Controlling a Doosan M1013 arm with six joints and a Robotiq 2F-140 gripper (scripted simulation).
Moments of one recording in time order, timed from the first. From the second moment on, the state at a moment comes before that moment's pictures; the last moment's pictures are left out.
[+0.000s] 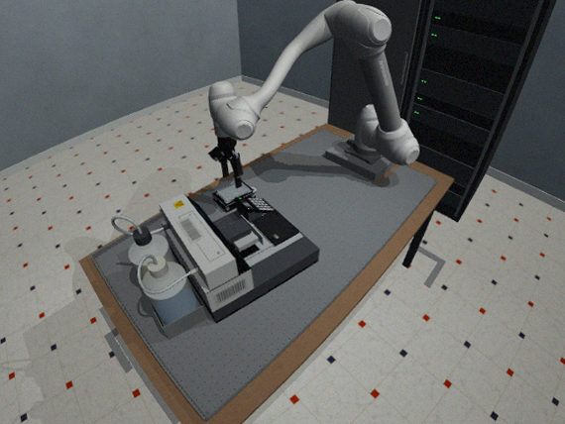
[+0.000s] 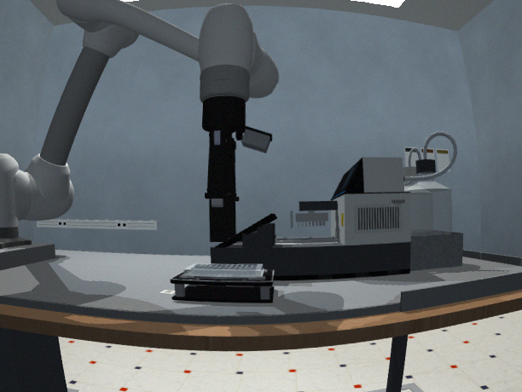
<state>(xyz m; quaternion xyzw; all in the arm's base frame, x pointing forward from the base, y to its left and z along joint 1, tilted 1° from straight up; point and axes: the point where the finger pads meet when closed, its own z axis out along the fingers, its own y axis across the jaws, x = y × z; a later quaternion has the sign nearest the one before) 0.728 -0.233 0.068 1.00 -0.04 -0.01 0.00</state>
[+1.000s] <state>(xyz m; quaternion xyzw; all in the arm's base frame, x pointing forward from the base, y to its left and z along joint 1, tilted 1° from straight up) 0.728 -0.233 0.042 1.00 -0.04 -0.01 0.00</state>
